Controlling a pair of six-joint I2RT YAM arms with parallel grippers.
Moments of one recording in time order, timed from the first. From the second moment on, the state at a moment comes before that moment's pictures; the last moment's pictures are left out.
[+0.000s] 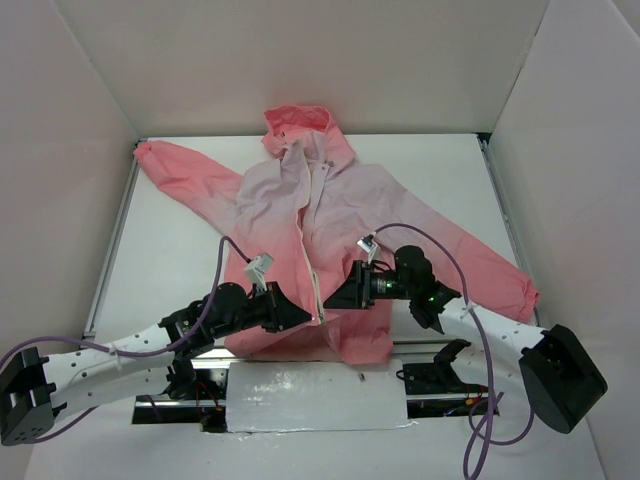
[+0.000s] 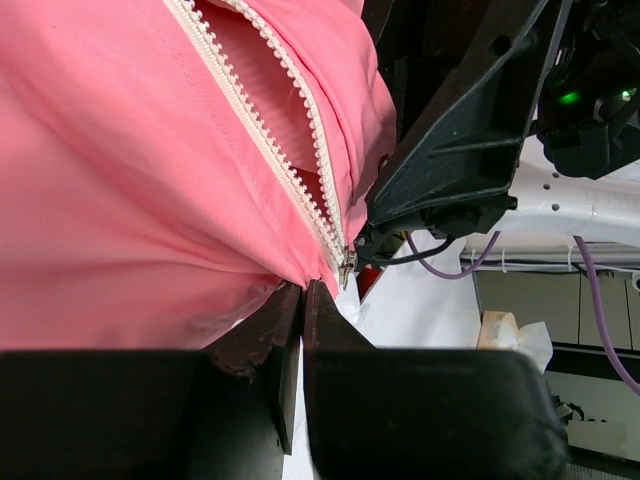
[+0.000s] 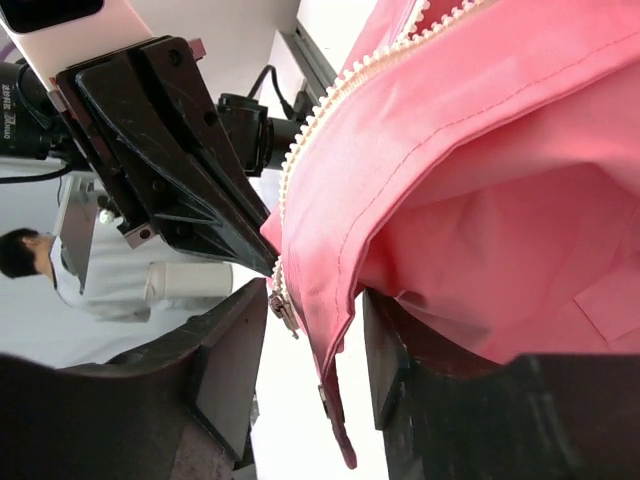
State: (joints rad) left arm -1.00 0.78 0.35 0.11 0.07 -1.03; right arm 0.61 1.04 0.34 0.39 -0.76 0.96
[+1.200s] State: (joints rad) left arm -1.00 0.79 0.35 0.12 0.08 -1.03; right arm 0.73 0.48 0.60 -0.55 -0.24 1.08
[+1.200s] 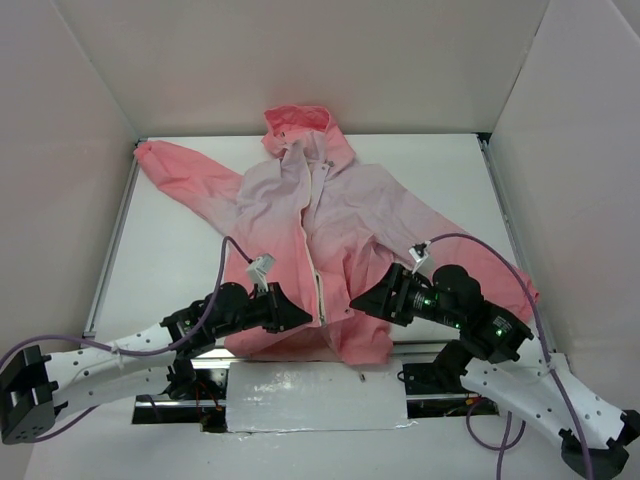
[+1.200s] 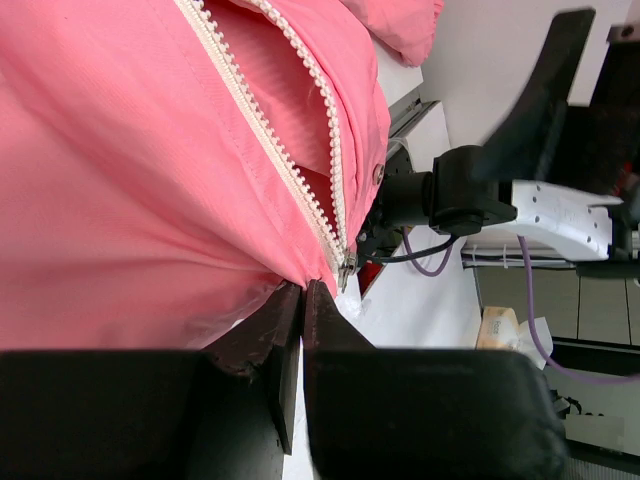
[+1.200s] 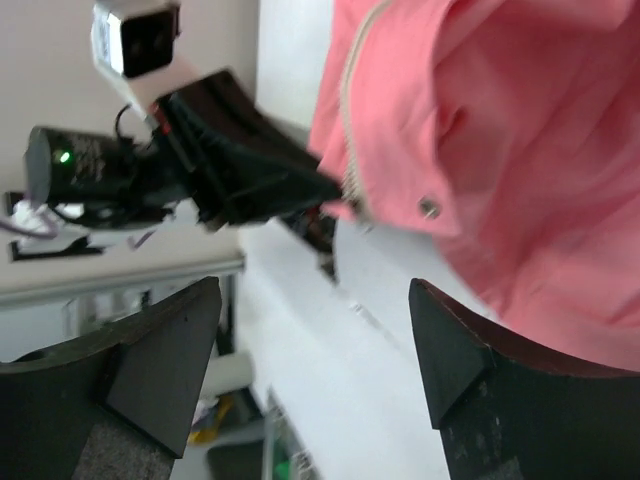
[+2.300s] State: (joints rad) left arm -1.00 0.87 0.35 0.23 0.12 -1.04; right arm 1.06 0.74 0.41 -0.10 -0.13 1.38
